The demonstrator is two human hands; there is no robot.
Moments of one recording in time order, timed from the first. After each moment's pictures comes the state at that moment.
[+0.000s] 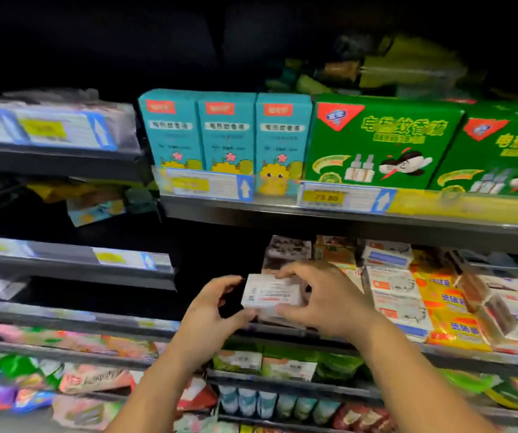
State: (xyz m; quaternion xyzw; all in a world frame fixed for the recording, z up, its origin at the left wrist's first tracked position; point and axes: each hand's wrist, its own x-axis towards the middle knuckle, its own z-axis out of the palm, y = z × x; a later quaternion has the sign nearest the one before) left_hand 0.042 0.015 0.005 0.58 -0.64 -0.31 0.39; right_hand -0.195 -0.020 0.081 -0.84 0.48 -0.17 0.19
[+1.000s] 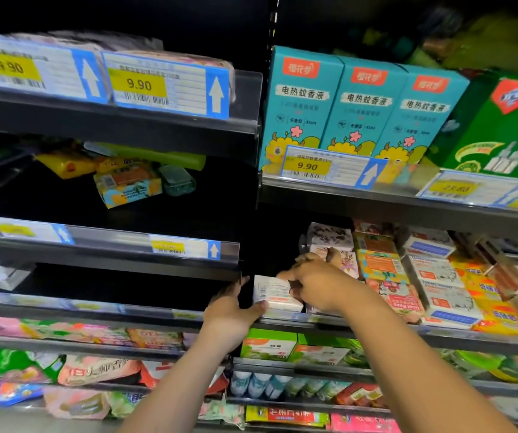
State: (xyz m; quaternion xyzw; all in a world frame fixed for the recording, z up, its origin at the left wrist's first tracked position) left_hand 0.109 -0.020 -0.047 0.68 -0.58 -0.39 0.23; right_hand -0.081 -0.068 0.033 -0.82 0.55 0.11 0.12
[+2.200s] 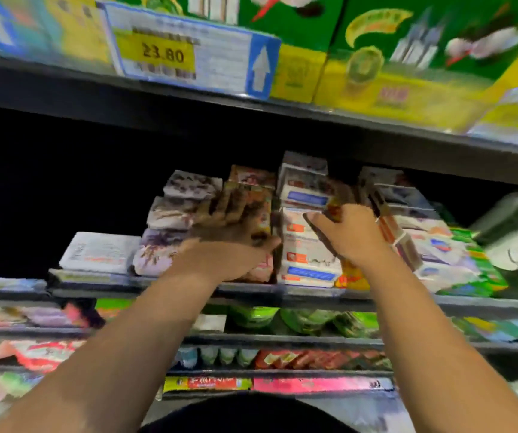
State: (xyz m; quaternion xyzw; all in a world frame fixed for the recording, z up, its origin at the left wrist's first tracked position) left_hand -0.153 -0.062 -0.004 0.61 -0.78 -0.12 0.07; right_hand -0.383 -0.082 0.016 -0.66 0.71 -0.23 0.10
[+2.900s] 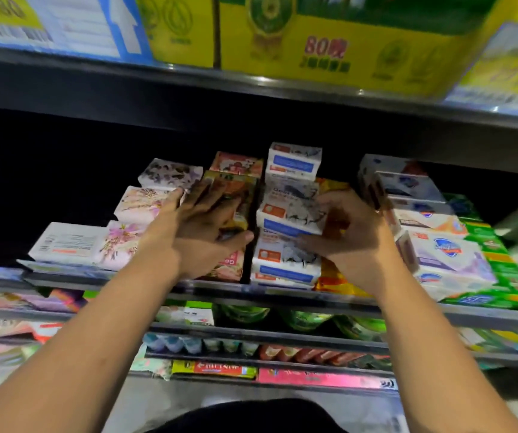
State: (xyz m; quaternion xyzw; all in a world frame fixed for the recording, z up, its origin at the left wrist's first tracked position) left_hand -0.158 -0.067 -0.002 0.63 -0.78 -0.03 0.01; right_hand -0.417 -0.060 0.004 -0.70 0.55 -0.38 0.23
